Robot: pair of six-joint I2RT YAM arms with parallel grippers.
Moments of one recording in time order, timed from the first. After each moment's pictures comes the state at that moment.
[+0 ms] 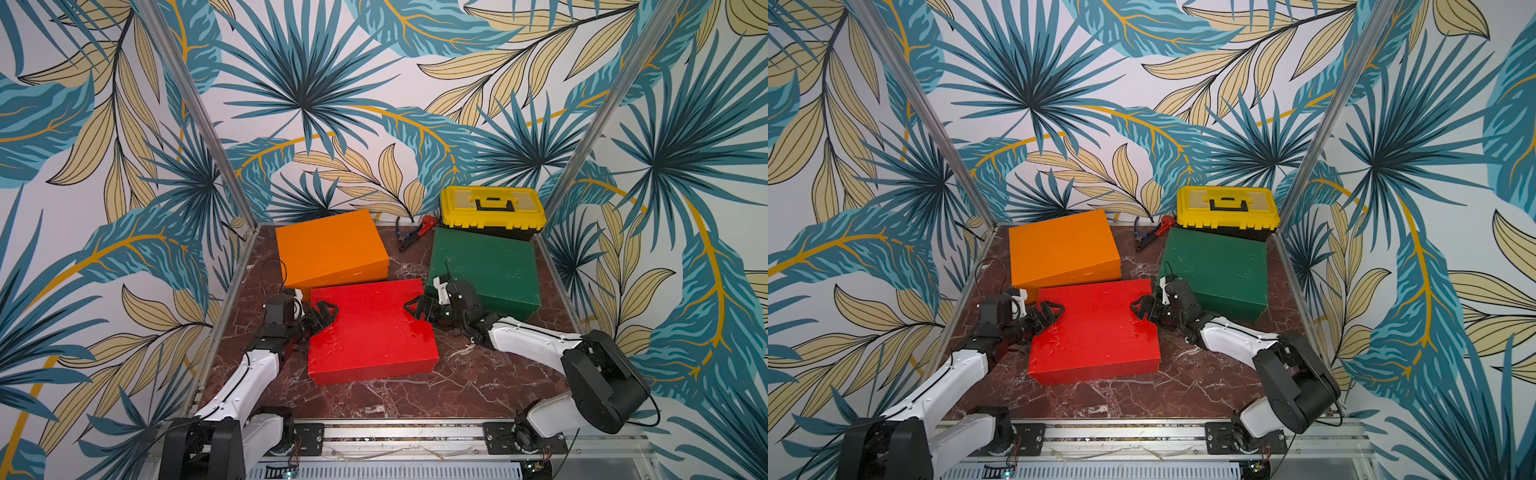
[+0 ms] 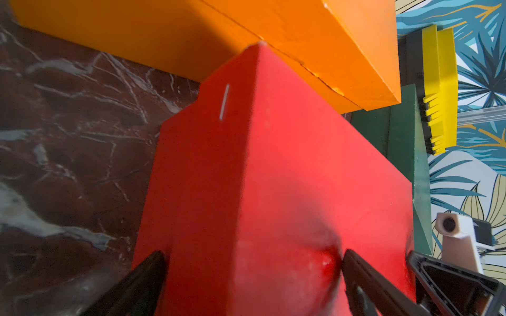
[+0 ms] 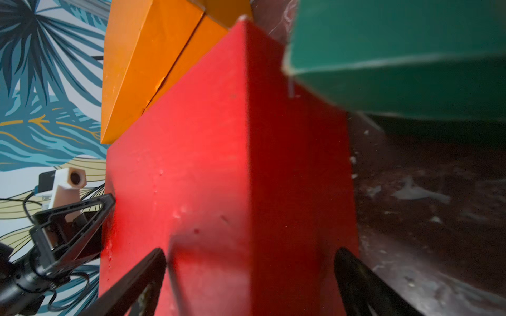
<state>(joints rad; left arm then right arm) -0.04 1.06 0.46 -0.12 0.43 -0.75 0.57 1.49 0.75 0.12 -0.27 0.87</state>
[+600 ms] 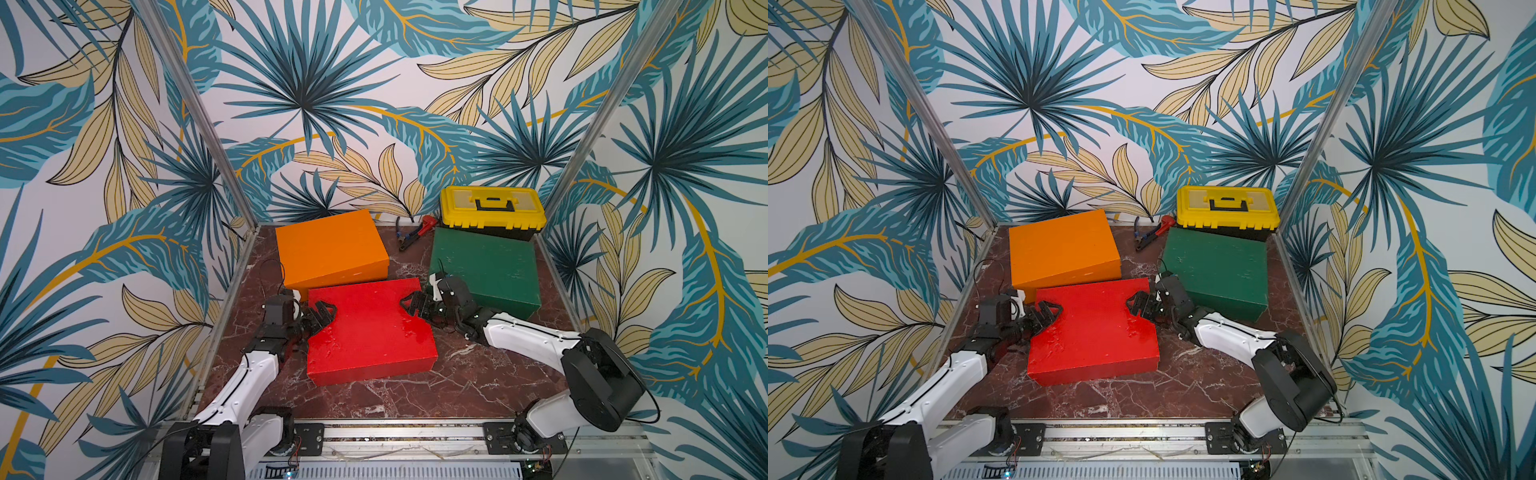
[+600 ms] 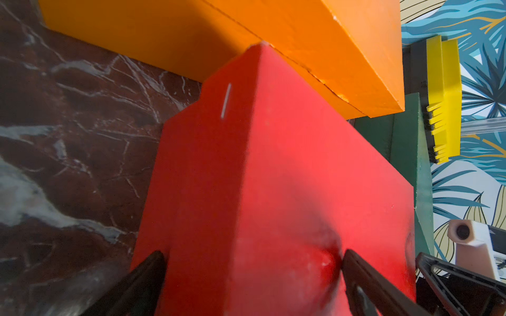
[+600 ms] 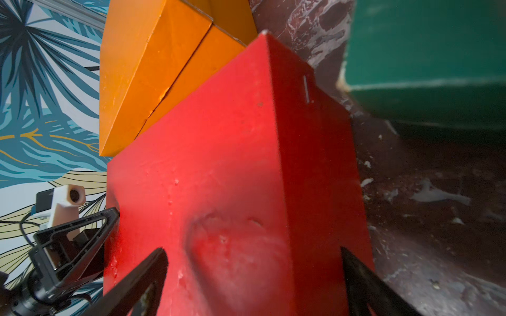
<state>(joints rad) -0.04 1.04 0.46 -0.14 0.40 -0.77 0.61 1.52 0.81 0.04 -0.18 0.91</state>
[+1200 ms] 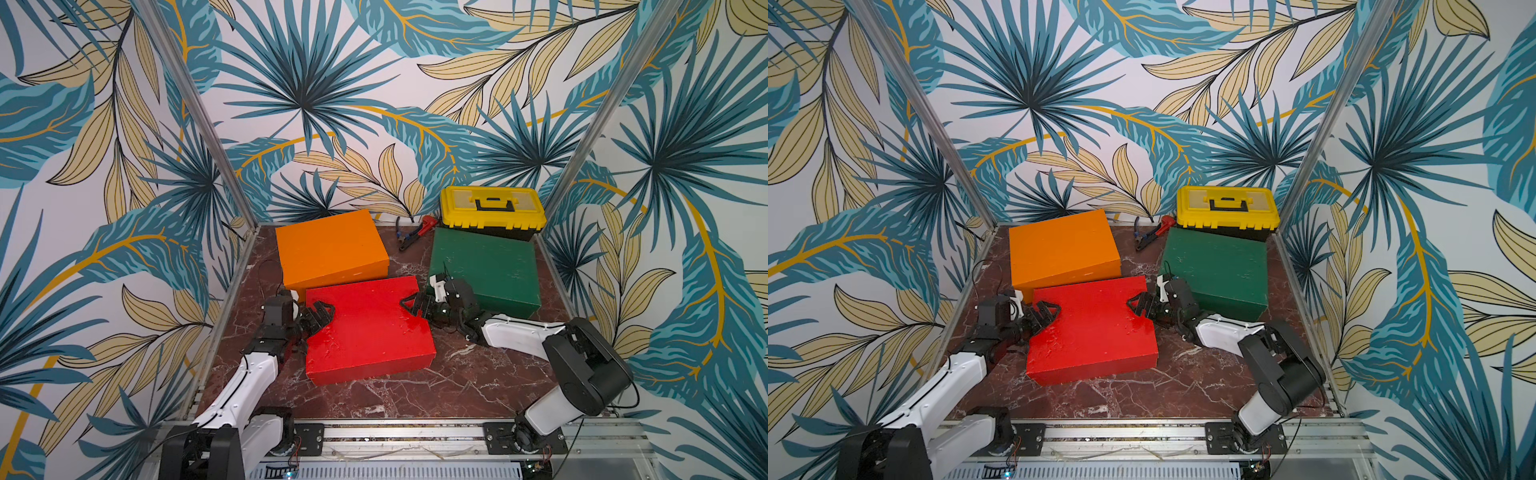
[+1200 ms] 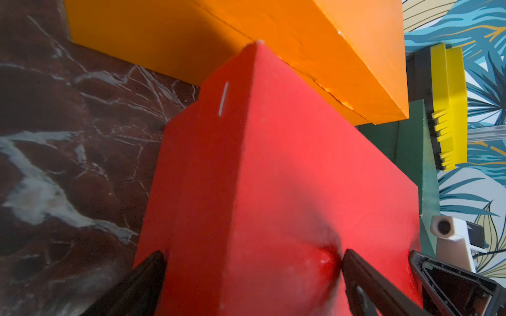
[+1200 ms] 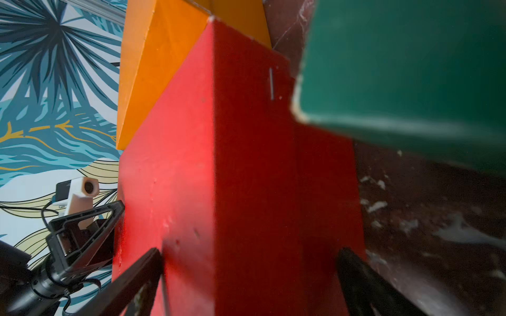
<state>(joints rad) -0.04 1.02 0.45 -0.15 0.36 -0.77 0.53 1.62 0.72 0.32 -0.36 0.90</state>
